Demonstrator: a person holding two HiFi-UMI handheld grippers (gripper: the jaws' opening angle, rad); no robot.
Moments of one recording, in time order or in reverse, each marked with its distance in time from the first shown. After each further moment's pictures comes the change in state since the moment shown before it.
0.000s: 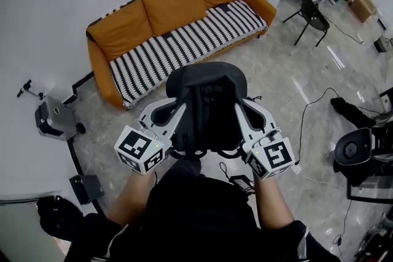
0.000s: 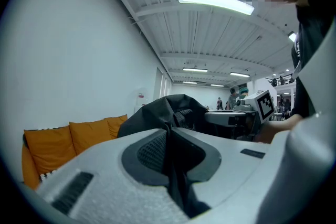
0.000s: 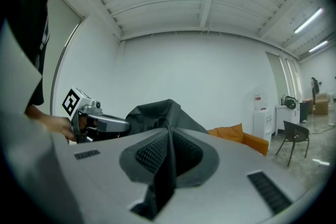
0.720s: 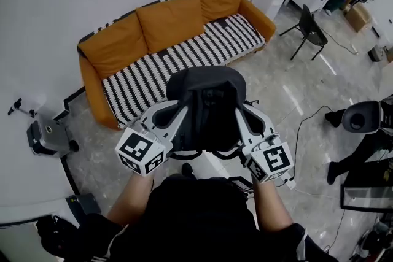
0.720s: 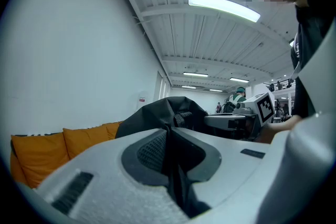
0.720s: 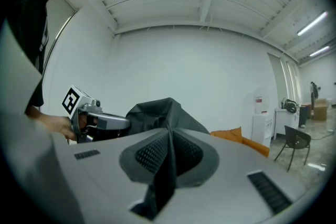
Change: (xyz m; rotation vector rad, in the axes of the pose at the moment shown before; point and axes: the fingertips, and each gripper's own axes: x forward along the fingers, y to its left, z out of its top) left arm 0.074 0.114 0.033 -0.012 -0.047 -0.039; right arm 0.122 -0.056 0.021 -0.020 0.007 -0.036
